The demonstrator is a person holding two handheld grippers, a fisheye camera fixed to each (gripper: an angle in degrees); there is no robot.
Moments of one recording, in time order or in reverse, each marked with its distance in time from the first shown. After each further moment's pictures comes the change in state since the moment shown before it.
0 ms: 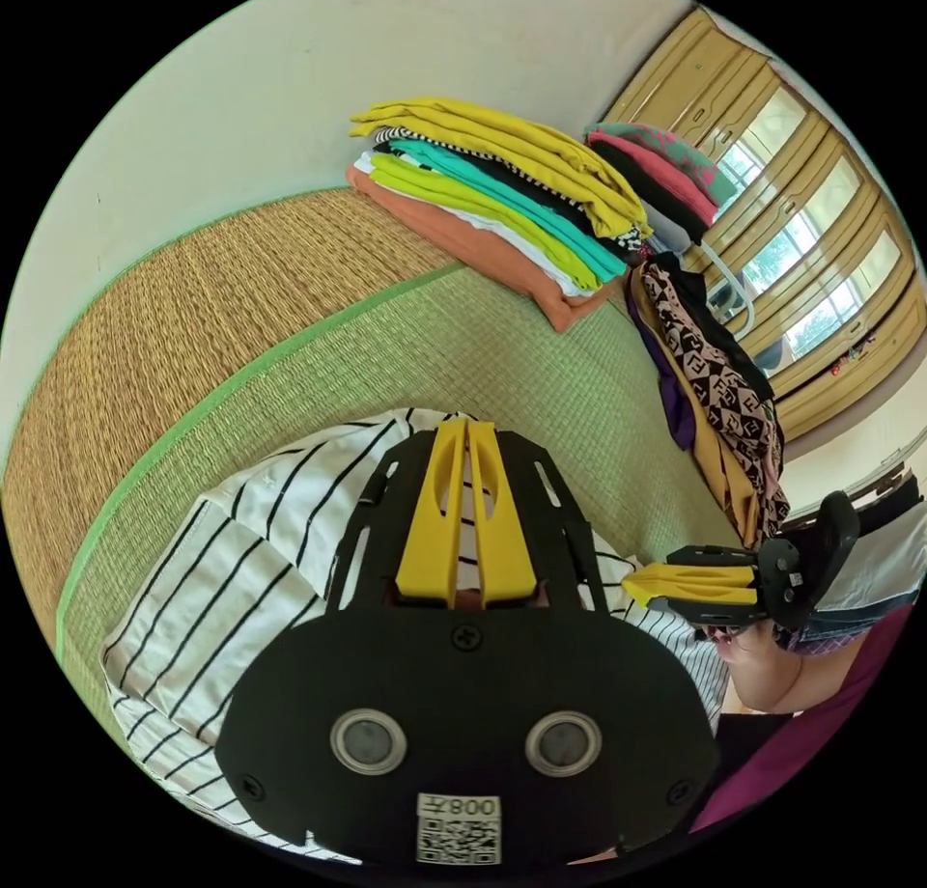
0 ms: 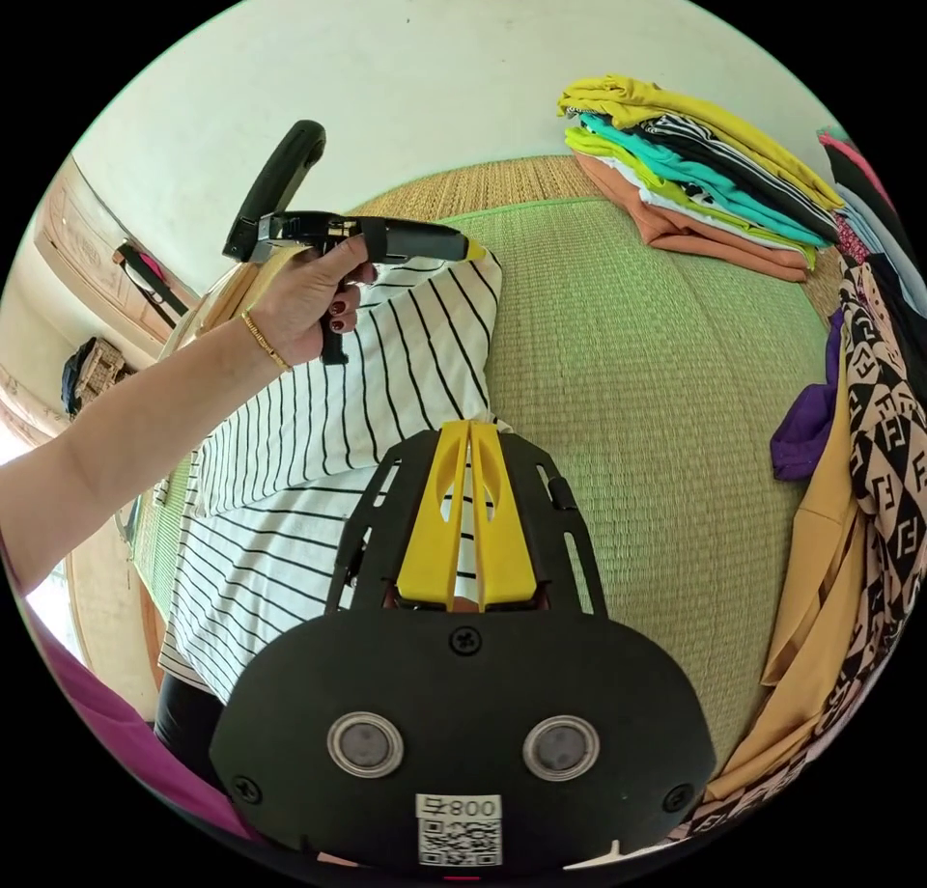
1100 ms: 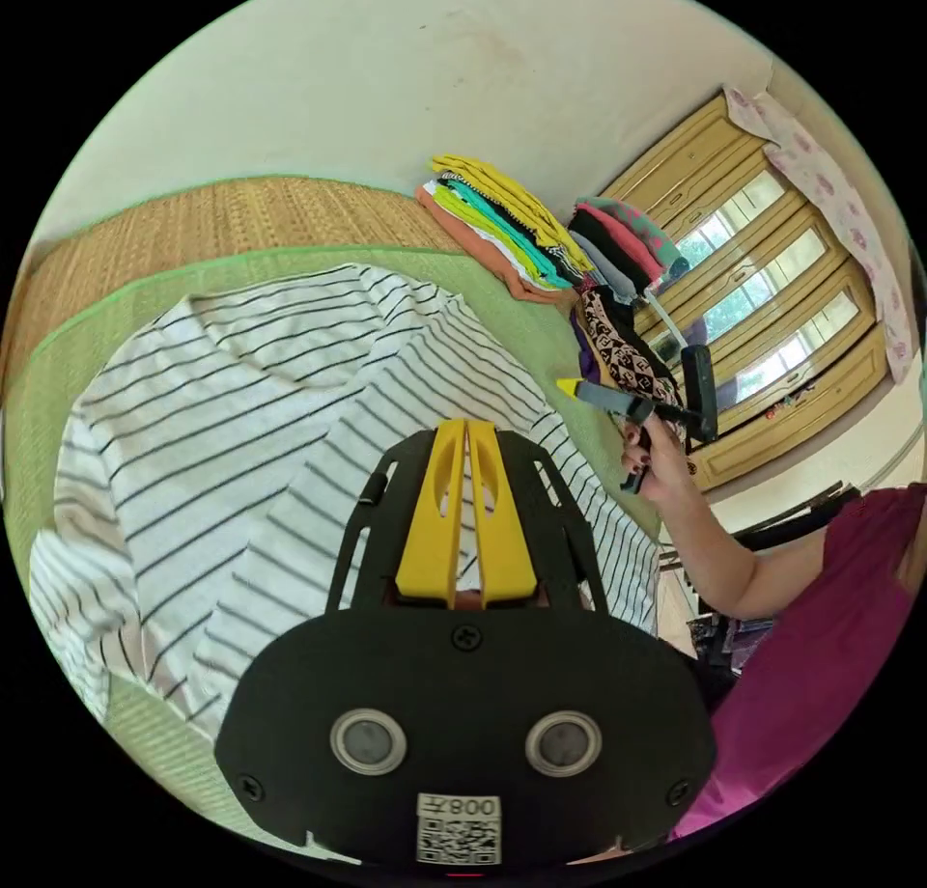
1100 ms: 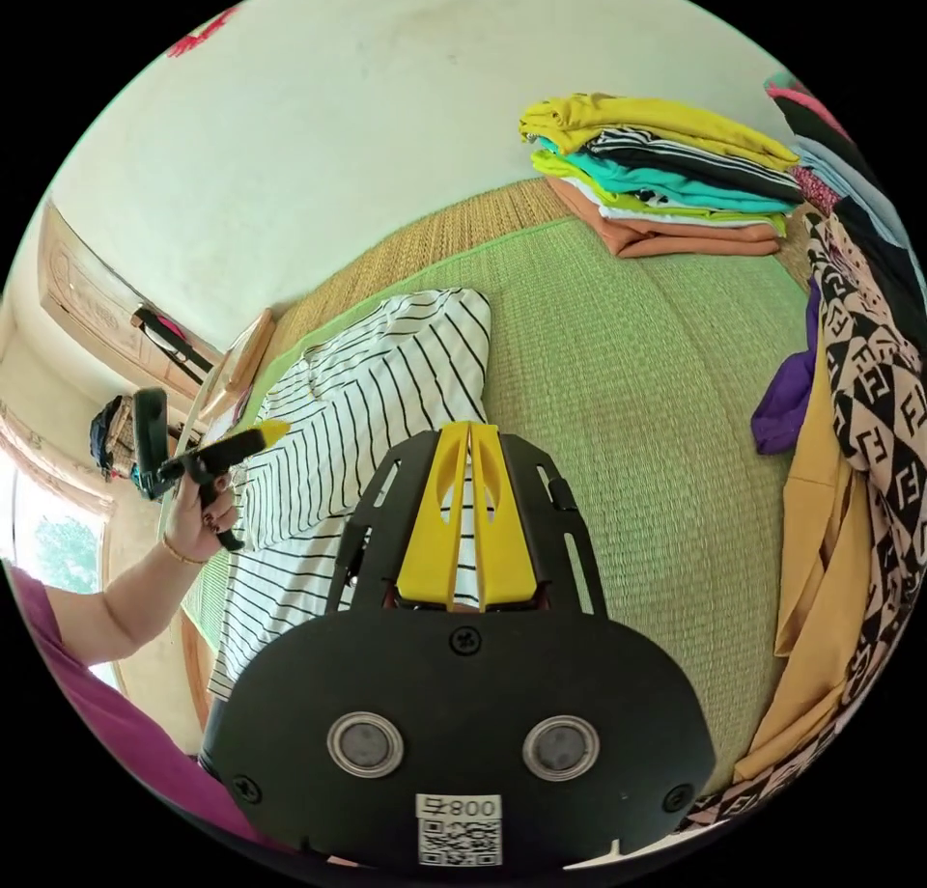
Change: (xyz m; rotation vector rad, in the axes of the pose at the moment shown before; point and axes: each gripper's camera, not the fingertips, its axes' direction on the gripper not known) left arm 0.003 0.317 -0.236 0.199 0.111 -0.234; right arm -0.017 0.006 0.080 0.071 -0.084 0.085
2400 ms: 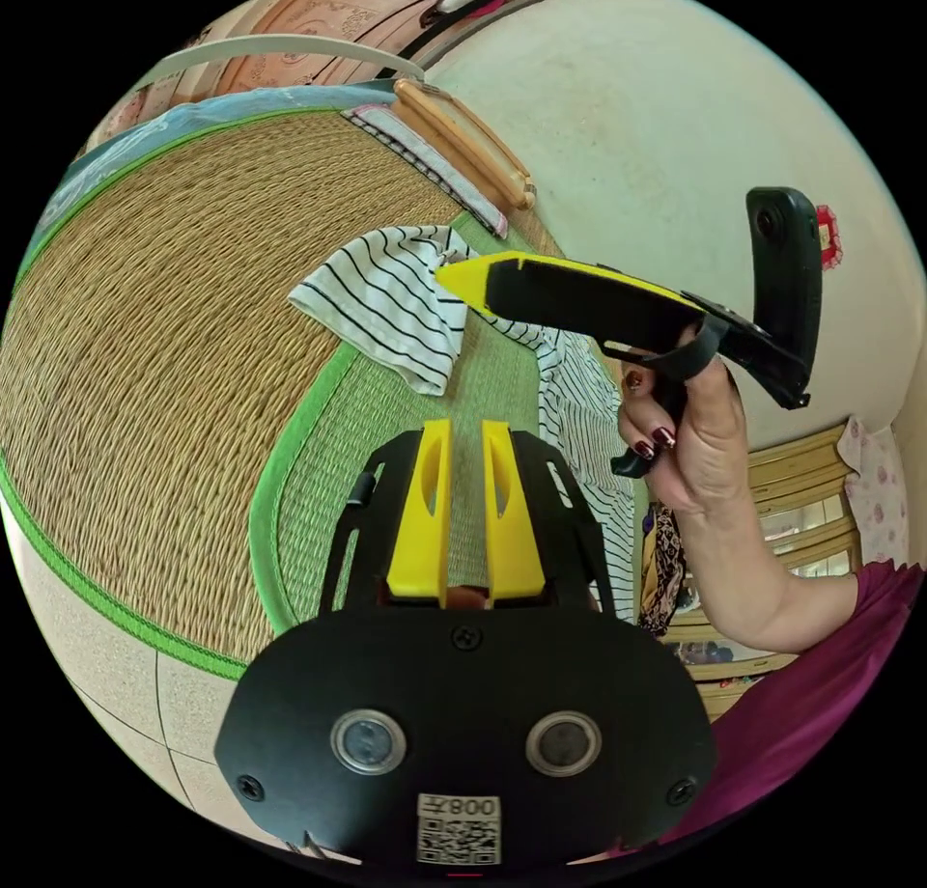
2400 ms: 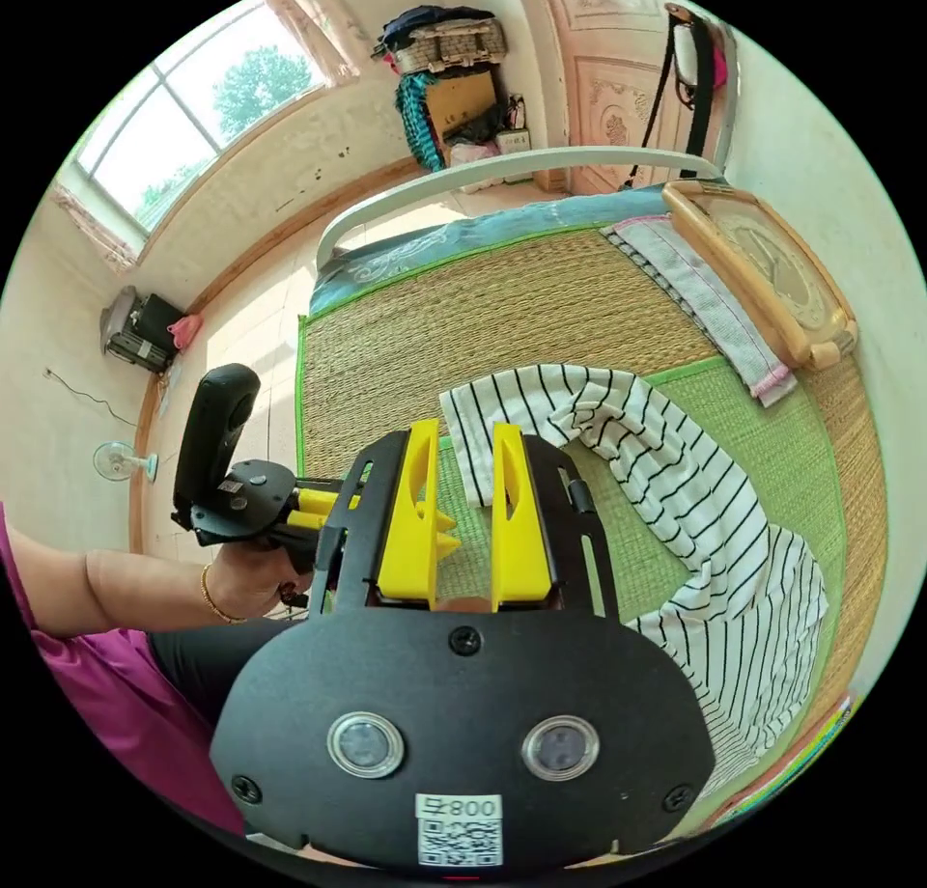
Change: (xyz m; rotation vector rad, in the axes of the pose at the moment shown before) left arm -0.105 0.402 -0.358 0.443 -0.107 -0.797; right arm -0.797 0.330 0.436 -0.559 -0.208 -1.226
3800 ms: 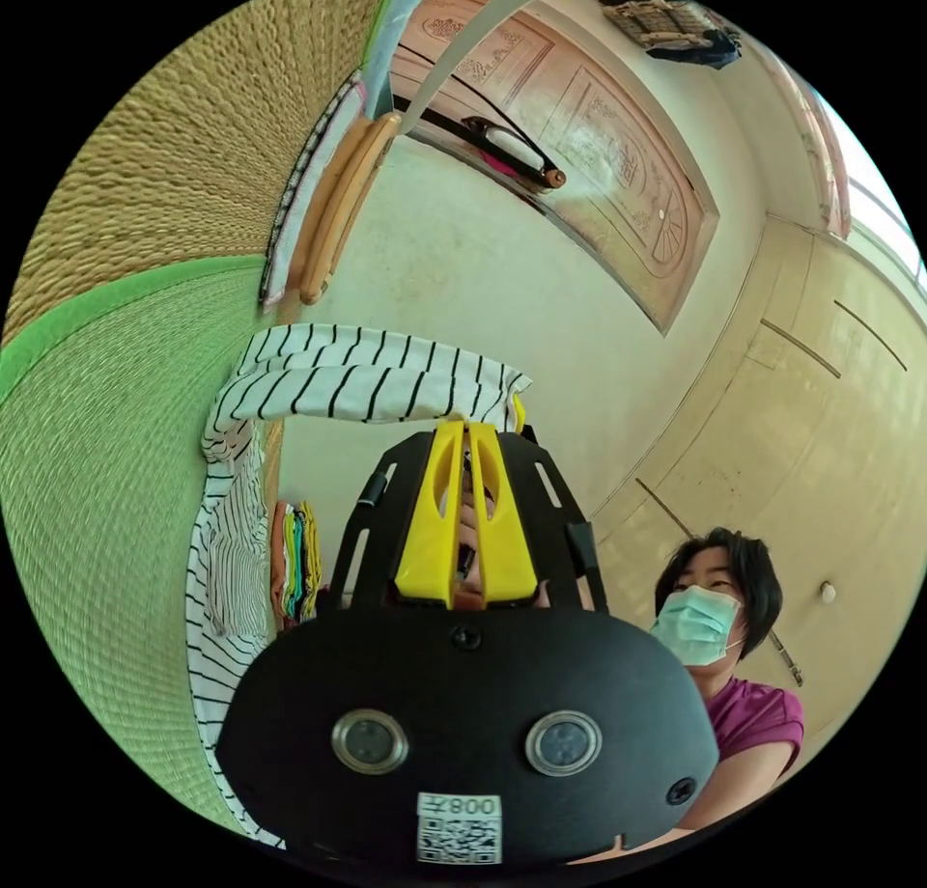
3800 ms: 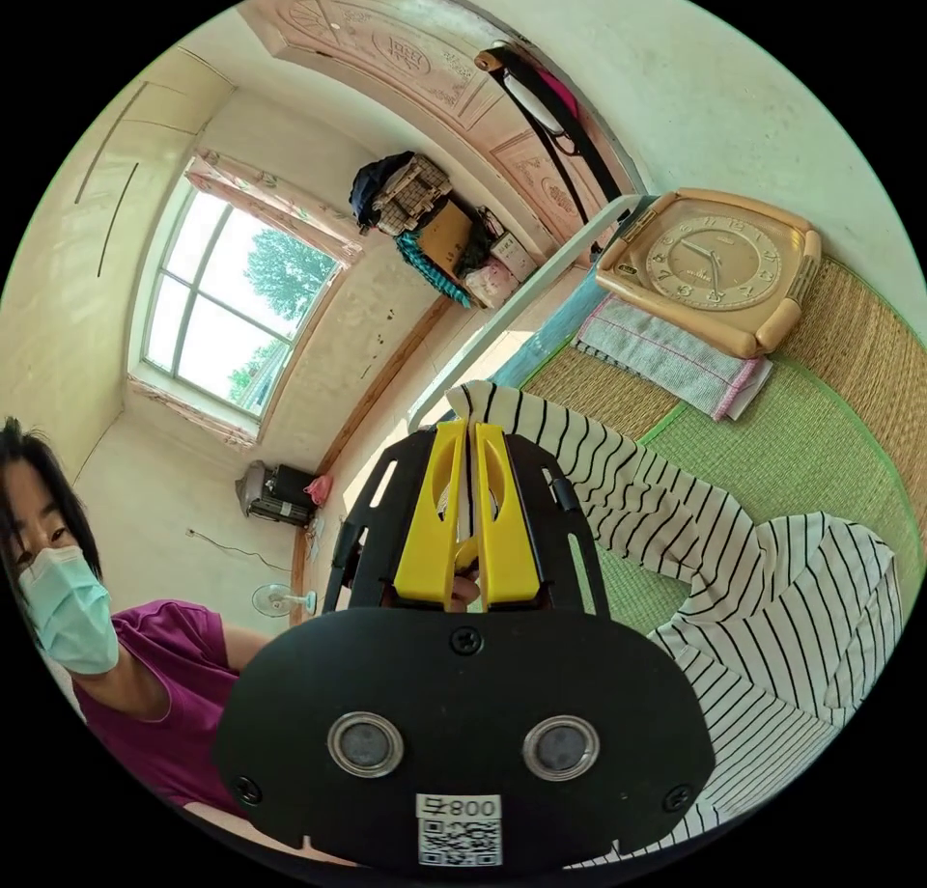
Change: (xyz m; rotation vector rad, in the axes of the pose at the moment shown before) left arm -0.108 -0.054 -0.075 0.395 1.222 -0.379; right arm 0.249 0.068 -0.229 0.392 -0.503 0.353
